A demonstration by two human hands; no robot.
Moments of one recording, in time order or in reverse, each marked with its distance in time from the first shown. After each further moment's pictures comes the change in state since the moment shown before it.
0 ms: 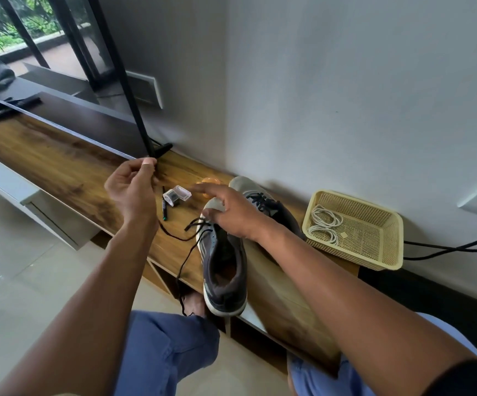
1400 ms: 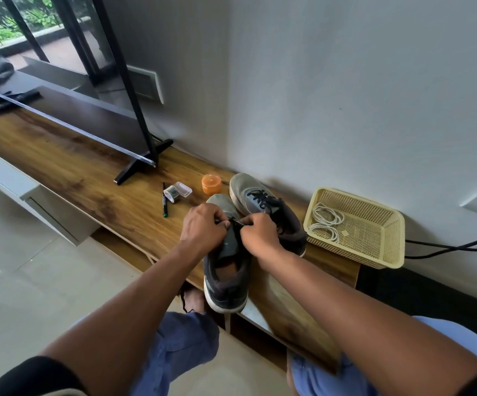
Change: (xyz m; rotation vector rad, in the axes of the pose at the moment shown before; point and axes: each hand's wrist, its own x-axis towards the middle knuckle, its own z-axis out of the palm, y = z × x) left_hand -0.066 -0.056 0.034 0.972 -0.684 0.154; right_hand -0.033 0.053 0.024 -0.014 0.415 0.644
